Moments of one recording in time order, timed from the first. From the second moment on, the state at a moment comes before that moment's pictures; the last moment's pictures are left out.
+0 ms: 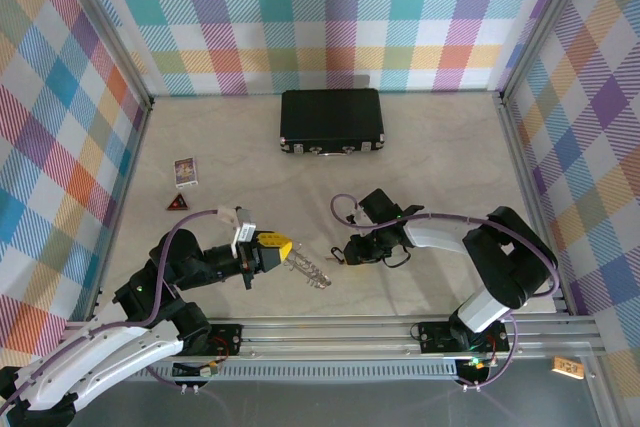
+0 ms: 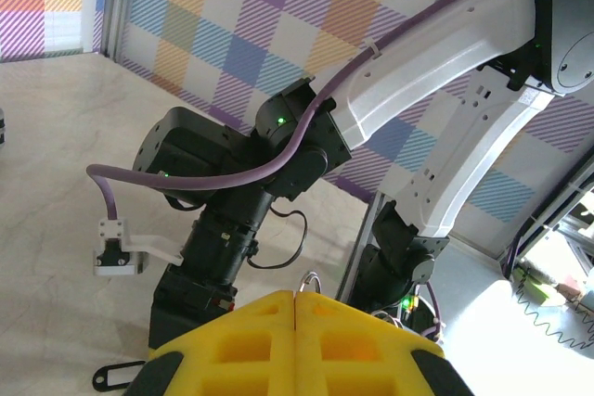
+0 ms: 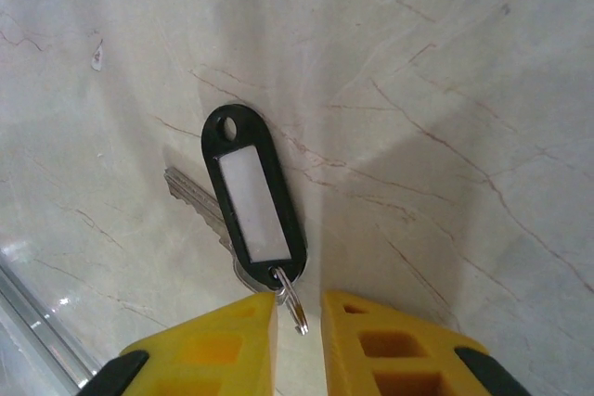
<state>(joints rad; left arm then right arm) -0.87 0.44 0.57 -0.21 0.35 -0.34 0.70 1.59 0.72 -0.34 -0.48 0.43</state>
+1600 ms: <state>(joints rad) -0.87 0.56 0.70 -0.26 0.40 -0.26 0.78 0.78 0.67 -0.32 -0.63 0.11</state>
